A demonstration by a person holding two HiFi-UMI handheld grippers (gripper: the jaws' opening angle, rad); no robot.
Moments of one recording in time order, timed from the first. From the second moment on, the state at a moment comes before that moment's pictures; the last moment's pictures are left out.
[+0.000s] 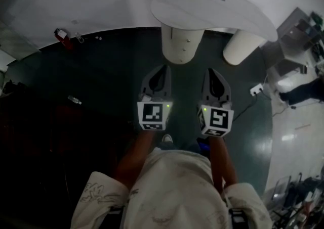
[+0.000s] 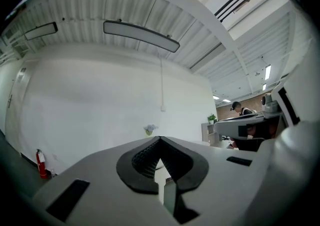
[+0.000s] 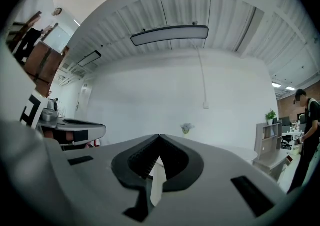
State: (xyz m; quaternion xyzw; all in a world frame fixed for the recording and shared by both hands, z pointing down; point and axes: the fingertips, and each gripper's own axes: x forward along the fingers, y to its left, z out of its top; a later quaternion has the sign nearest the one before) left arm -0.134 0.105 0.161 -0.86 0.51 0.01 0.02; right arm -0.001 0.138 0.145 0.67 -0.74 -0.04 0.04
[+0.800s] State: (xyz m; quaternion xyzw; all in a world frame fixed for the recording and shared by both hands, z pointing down) left arm -0.122 -0.002 0.166 -0.85 0.52 0.01 0.03; right arm 0.016 0.029 0.165 0.66 -0.75 -0.04 0.06
